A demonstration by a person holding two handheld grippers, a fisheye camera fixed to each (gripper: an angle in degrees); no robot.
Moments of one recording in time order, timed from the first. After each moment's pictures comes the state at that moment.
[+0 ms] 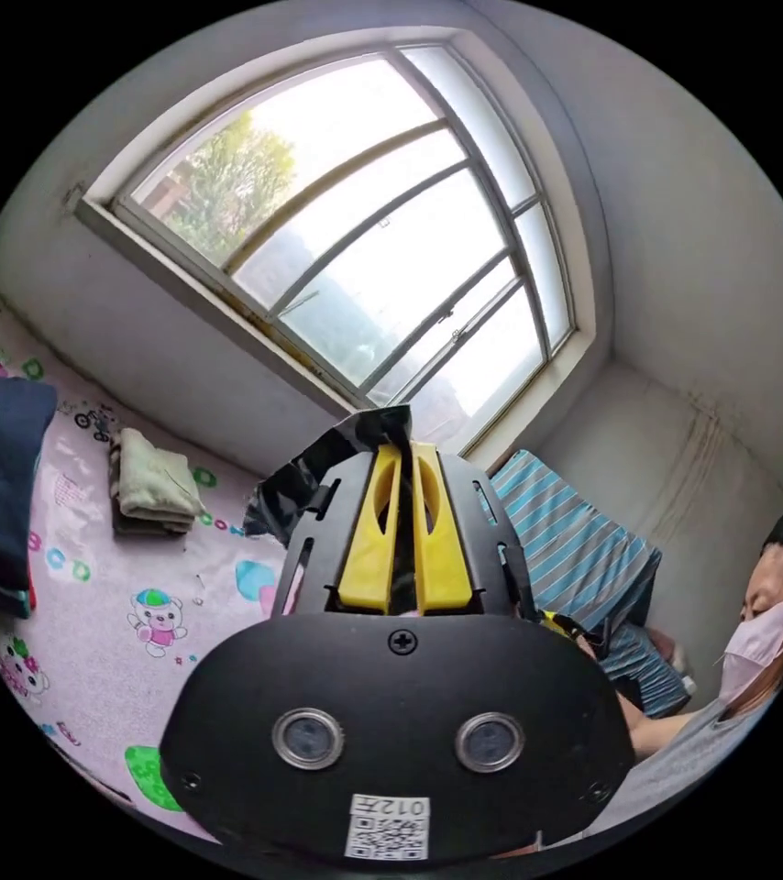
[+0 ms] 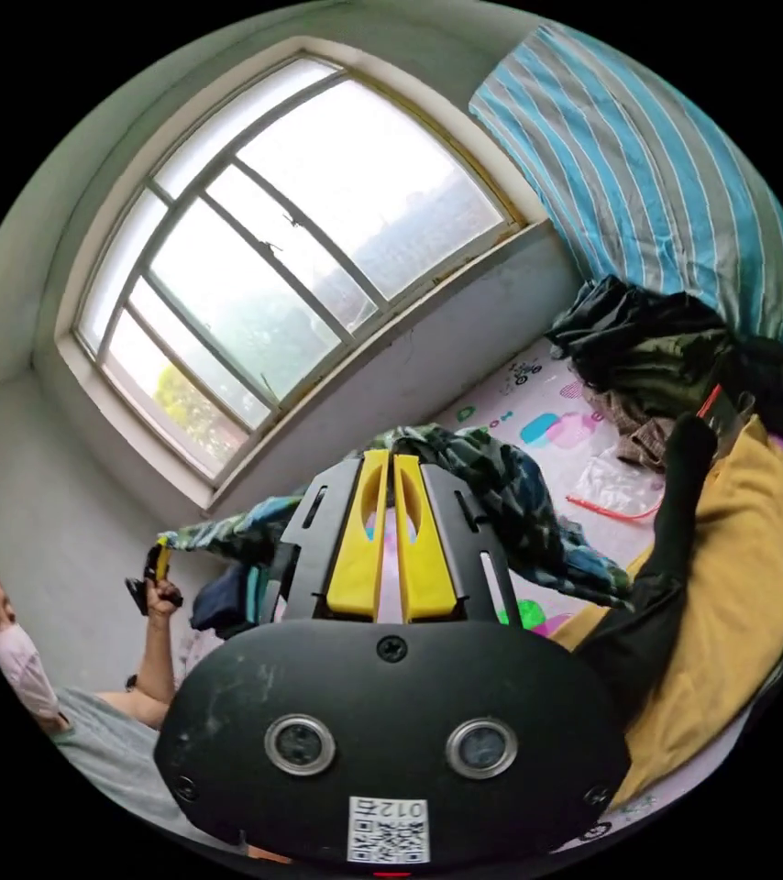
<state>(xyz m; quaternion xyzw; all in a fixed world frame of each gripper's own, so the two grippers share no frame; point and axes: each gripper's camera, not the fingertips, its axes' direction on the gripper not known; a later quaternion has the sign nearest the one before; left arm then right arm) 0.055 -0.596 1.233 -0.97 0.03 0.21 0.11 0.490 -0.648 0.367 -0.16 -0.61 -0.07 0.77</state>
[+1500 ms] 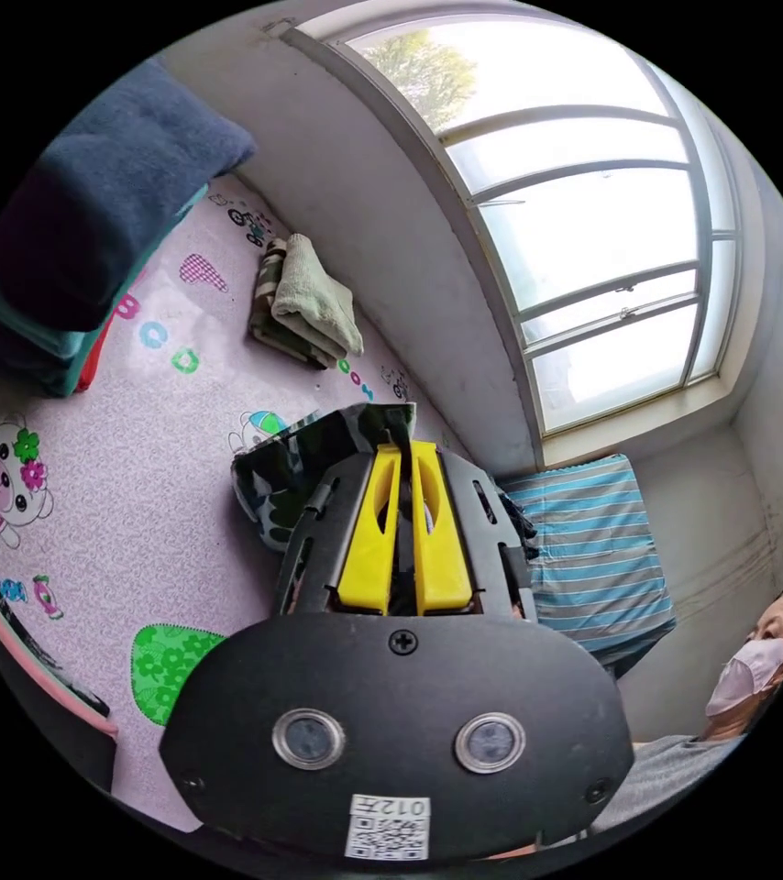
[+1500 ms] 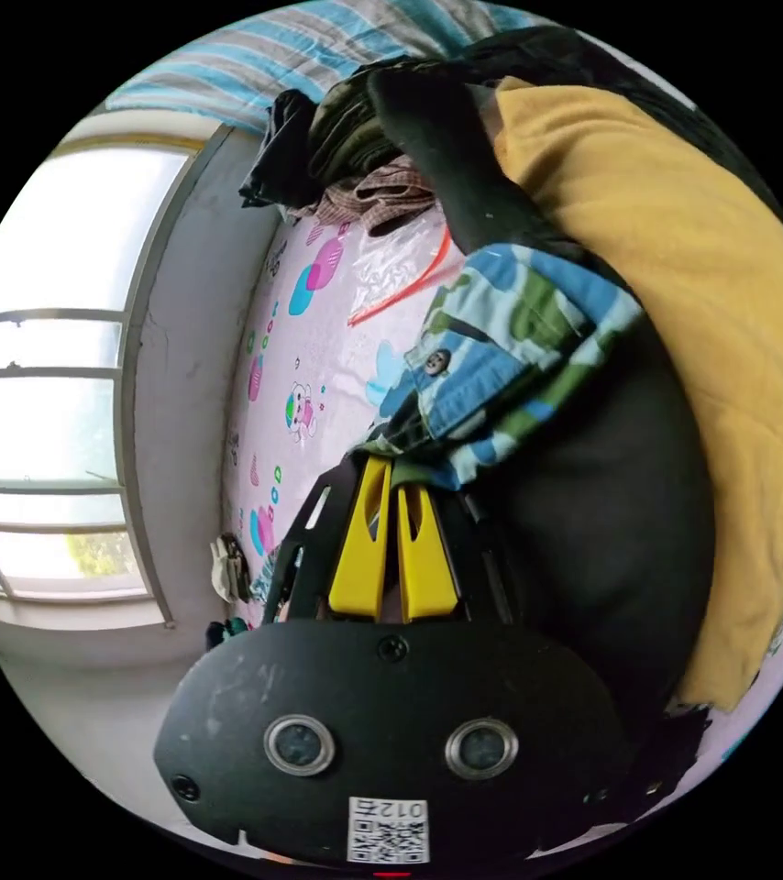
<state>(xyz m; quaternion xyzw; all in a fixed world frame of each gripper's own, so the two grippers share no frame) -0.149 -0.623 1.246 -0.93 -0.21 0.31 0.02 0.451 -0.574 0.526 -0.44 -0.39 0.10 0.81</state>
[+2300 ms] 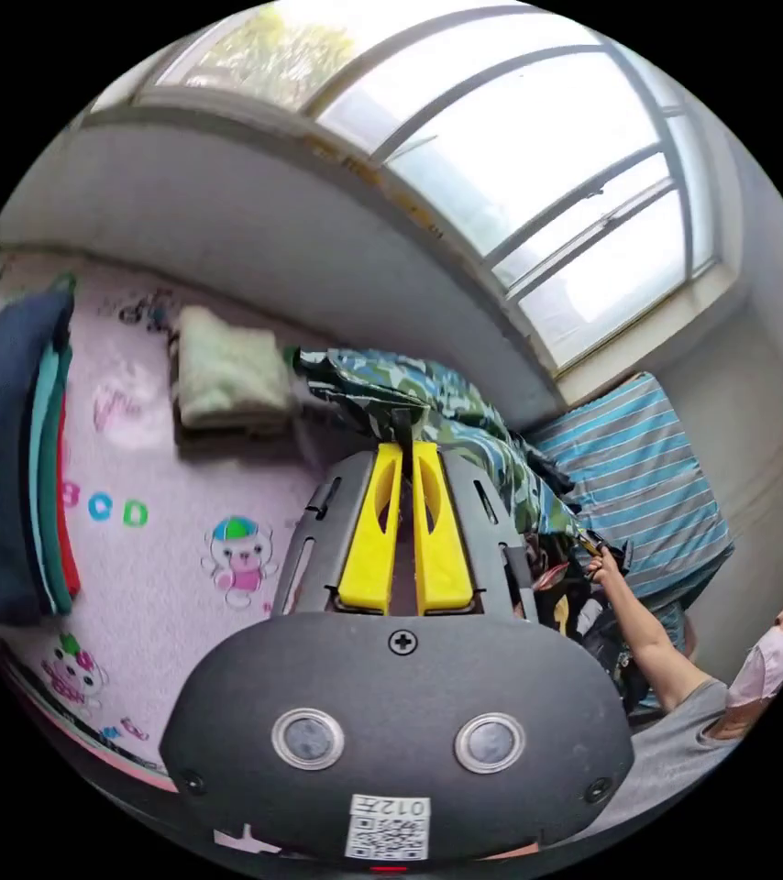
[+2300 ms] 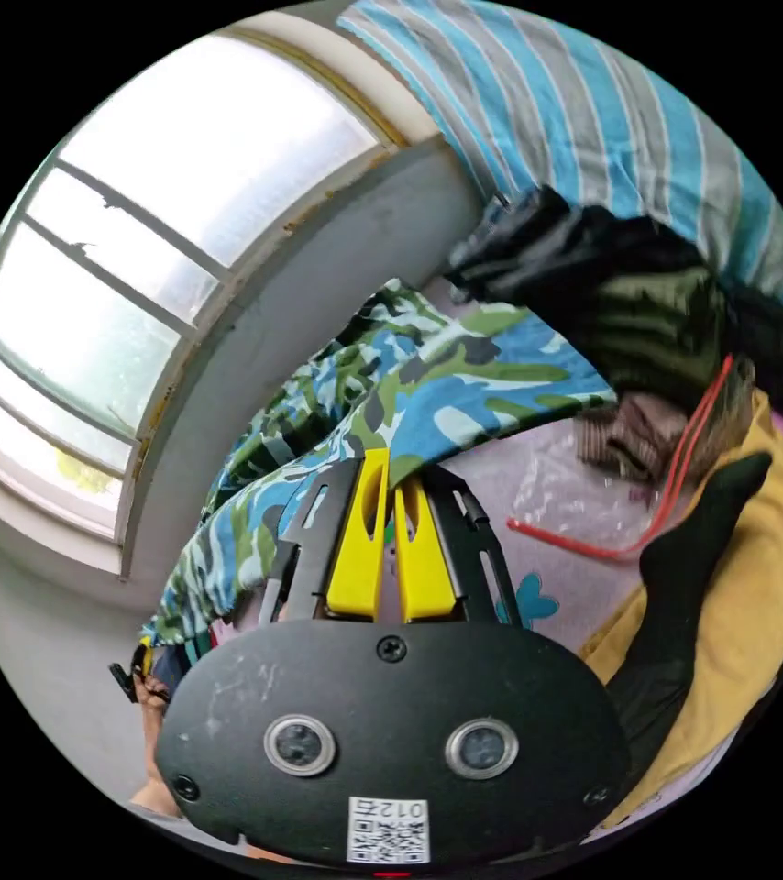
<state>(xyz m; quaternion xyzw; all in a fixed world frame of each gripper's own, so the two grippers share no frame) -0.144 -0.447 1.101 -0.92 -0.10 0.35 -0.11 0.257 -0.758 0.493 -0.32 -0.46 -0.03 0.83</state>
